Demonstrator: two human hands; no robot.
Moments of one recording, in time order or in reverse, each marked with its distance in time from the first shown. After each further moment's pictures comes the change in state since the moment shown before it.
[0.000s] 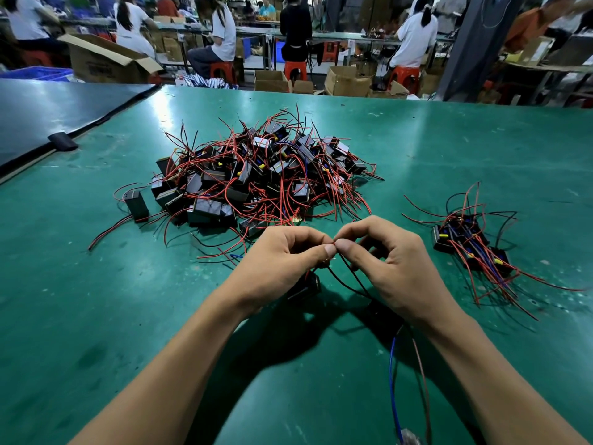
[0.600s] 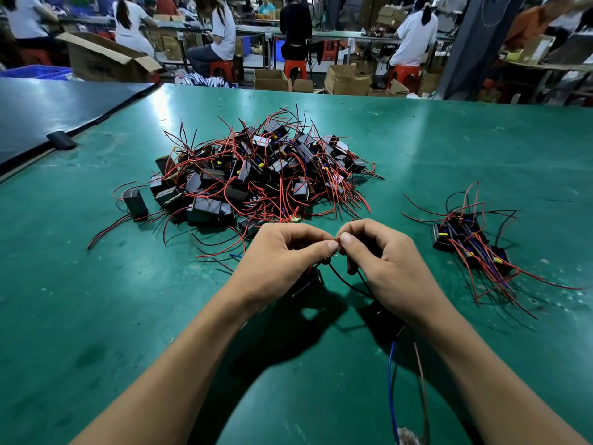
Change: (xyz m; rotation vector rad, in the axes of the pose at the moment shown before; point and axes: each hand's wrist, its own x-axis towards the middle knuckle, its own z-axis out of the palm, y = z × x) left_hand 0.001 -0.003 0.003 0.005 0.084 0.036; right_hand 0.000 0.001 0.007 0.072 -0.009 0.144
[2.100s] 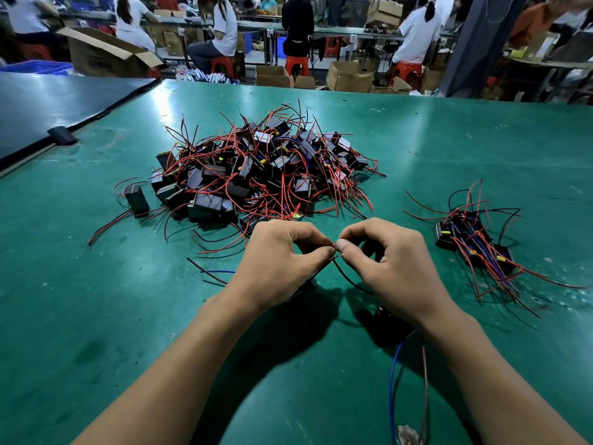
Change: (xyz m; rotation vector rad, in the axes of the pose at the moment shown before) left_hand -0.004 0.008 0.001 0.455 0.121 0.199; right_hand 0.000 0.001 -0.001 -0.285 0.100 -0.164
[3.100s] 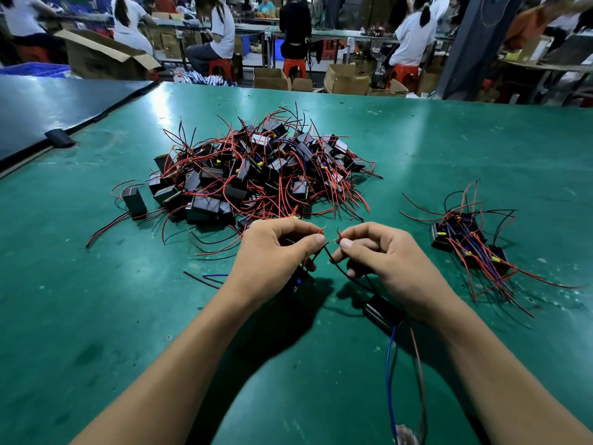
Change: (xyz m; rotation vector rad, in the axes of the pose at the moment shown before) left_hand 0.001 -0.005 0.002 -0.322 0.026 -0.230; right_hand 0.003 0.010 -0.006 0.559 -0.233 0.434
